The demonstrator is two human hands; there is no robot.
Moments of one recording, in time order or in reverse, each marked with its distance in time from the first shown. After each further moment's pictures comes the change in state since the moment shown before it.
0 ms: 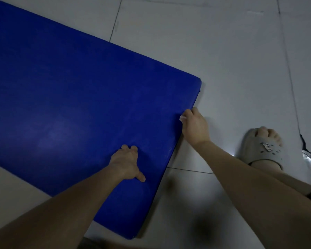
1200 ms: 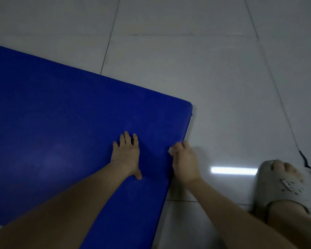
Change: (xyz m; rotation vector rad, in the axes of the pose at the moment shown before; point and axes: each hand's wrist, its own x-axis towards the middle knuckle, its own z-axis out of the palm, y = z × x) left_hand 0.060 0.028 -0.087 0.365 0.276 -0.006; right_hand -0.019 -0.014 0.014 0.222 0.003 0.072
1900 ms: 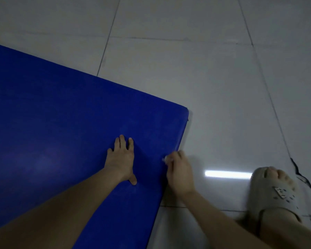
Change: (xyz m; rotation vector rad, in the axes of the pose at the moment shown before) left_hand -0.001 -0.001 -0.002 -0.066 -0.028 0.018; right_hand -0.015 -0.009 -0.003 0.092 0.006 0.089
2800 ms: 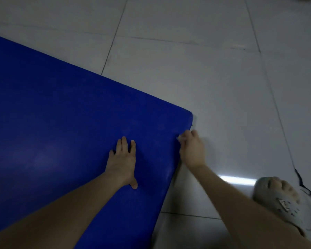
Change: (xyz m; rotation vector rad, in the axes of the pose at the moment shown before) left_hand 0.003 -0.003 0.008 -0.088 0.019 0.013; right_hand 0.091 0.021 -0.021 -0.176 0.044 -0.060
